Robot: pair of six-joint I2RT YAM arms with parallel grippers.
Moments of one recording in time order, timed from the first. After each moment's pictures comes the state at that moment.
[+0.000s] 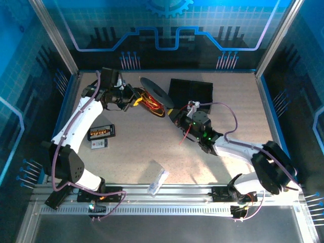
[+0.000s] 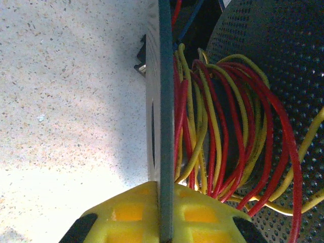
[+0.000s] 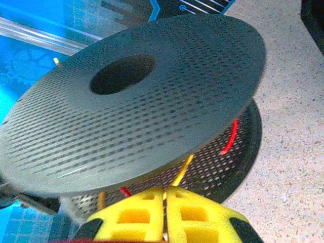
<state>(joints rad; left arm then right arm) -0.19 1.50 1.43 -0.78 0.49 -1.06 0.67 1.42 0.63 0.61 -0.07 1.22</state>
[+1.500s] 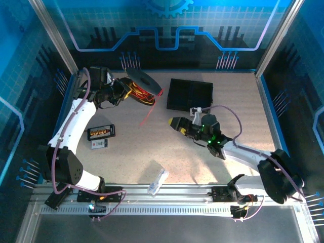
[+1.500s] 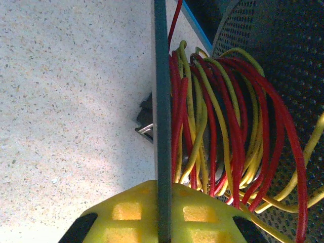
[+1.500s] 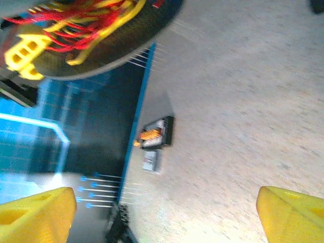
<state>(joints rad) -0.09 1.47 1.39 -0.65 0.41 -1.00 0.57 1.25 0.49 0.44 -0.39 1.00</state>
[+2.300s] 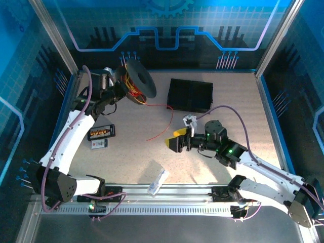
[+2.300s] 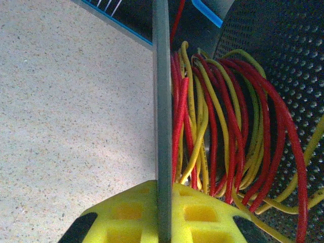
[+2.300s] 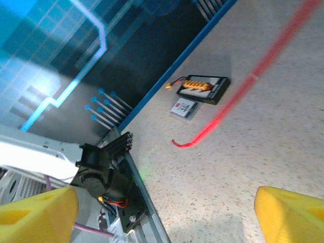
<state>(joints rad) -0.21 1.30 1.33 -0.59 0.09 -0.76 0.79 0.94 0.60 0.06 -0.43 0.59</state>
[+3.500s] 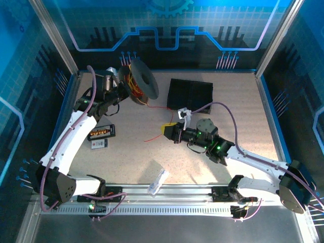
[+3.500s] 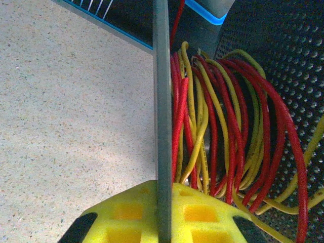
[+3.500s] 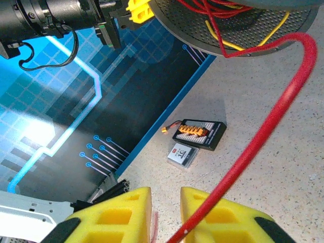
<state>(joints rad) -0.25 1.30 1.32 -0.57 0.06 -0.74 0.82 1.11 0.62 0.35 -0.26 0.69</state>
